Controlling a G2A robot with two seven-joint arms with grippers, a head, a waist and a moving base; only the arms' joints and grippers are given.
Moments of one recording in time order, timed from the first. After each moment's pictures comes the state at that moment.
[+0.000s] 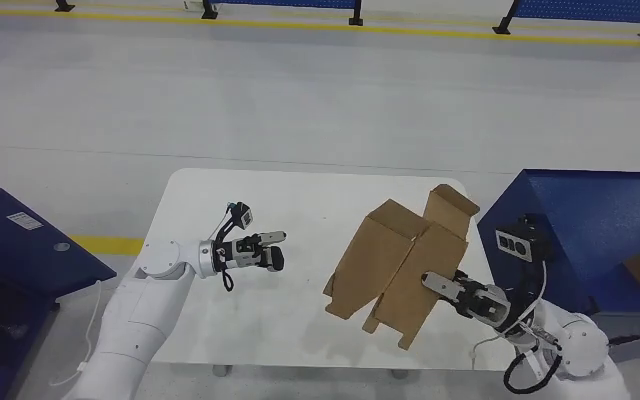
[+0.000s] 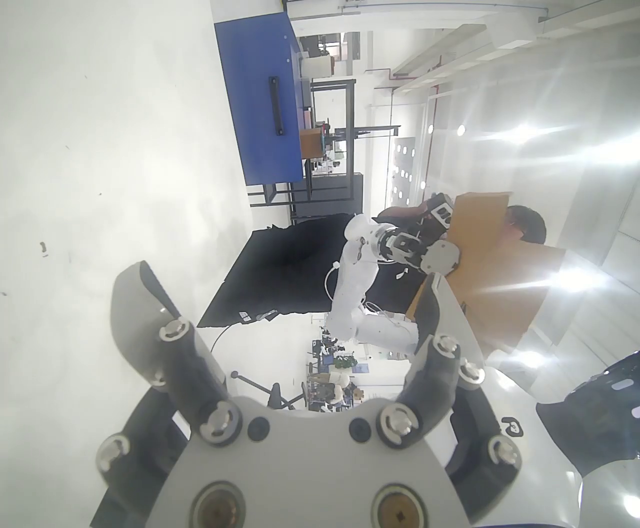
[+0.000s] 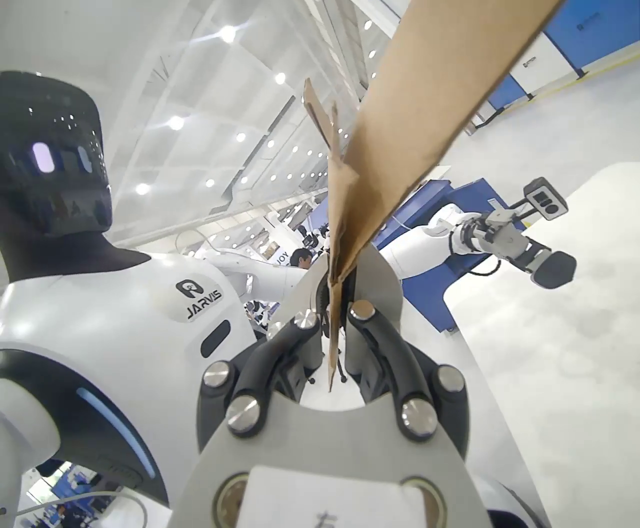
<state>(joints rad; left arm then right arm) 0.74 -1.29 -1.18 -0.86 -0.42 -0.29 -1.34 -1.52 -1.08 1.71 -2.00 0.54 -0.60 1.06</state>
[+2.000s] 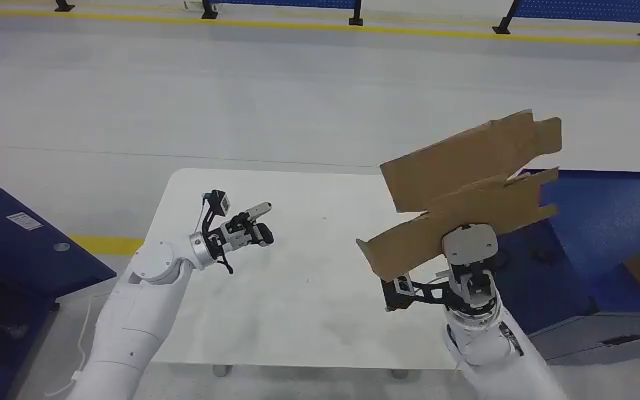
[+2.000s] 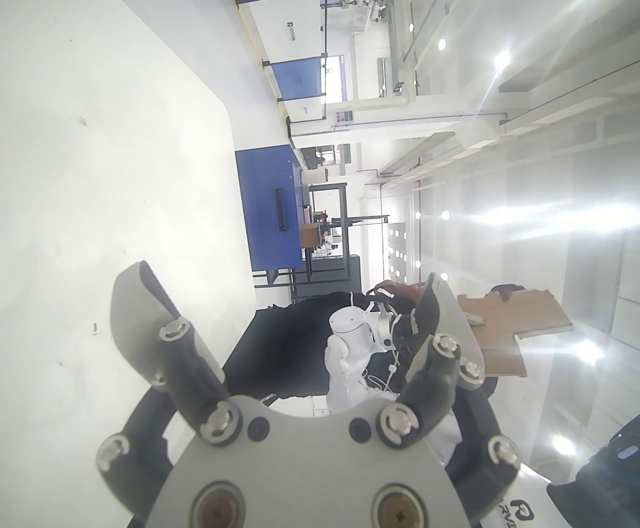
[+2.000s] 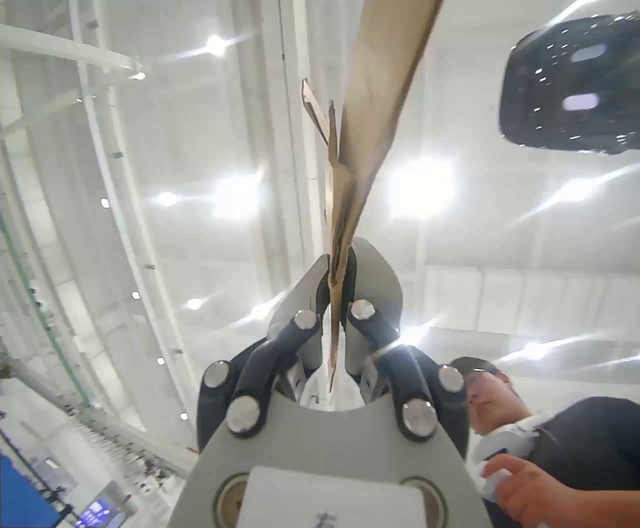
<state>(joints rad) 0.79 -1.28 -1.23 -0.93 -0.40 -0.27 -1.03 -1.33 -1.02 1.25 -1.89 2.92 0.95 0.40</state>
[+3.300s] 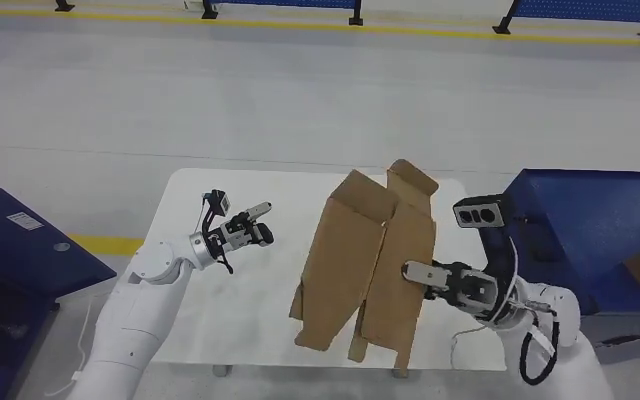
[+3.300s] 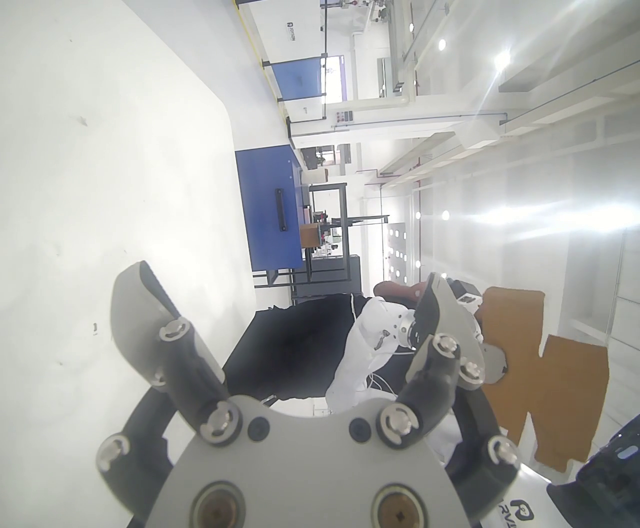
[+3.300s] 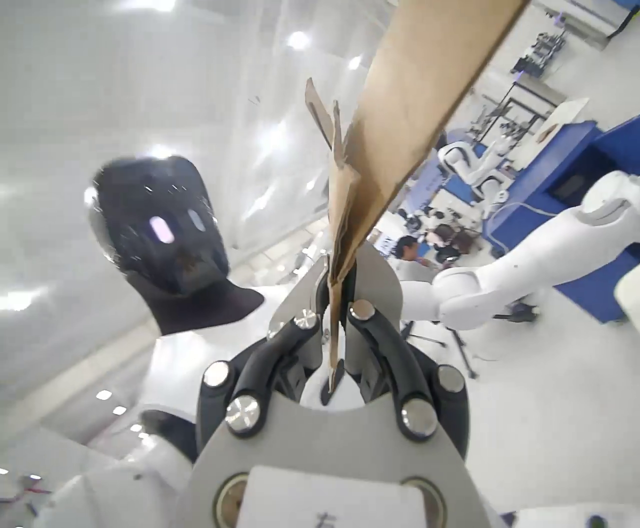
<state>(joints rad) 0.79 -1.28 -1.23 -0.93 -0.40 -0.27 -1.03 -1.34 -1.06 1.50 -2.07 0.75 -0.29 1.04</state>
